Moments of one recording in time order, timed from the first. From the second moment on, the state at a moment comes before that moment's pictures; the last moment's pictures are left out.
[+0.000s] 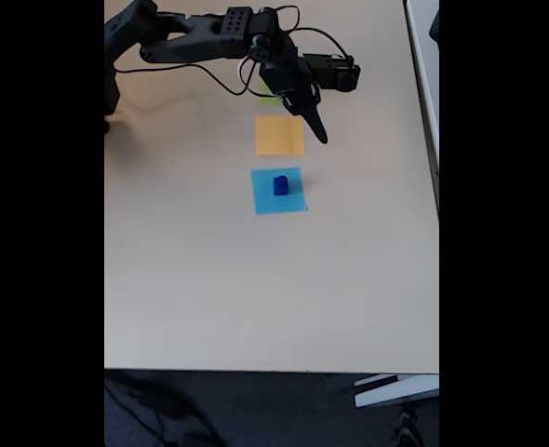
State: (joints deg) arm 12.7 49.7 31.8 73.5 63.5
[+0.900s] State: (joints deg) arm 19.6 43.1 29.4 79.4 58.4
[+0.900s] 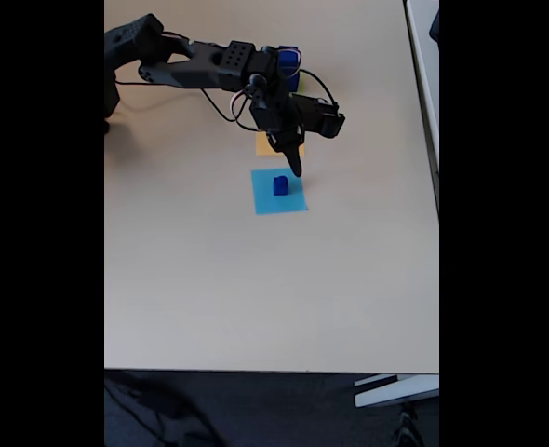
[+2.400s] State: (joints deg) arm 23.4 39.1 28.8 80.9 54.1
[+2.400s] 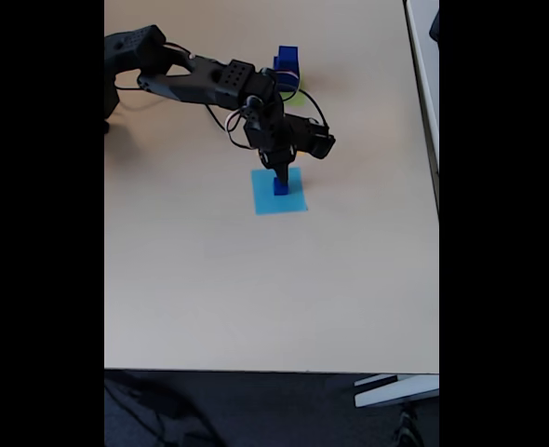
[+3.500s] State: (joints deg) arm 24.4 38.4 26.5 80.9 52.7
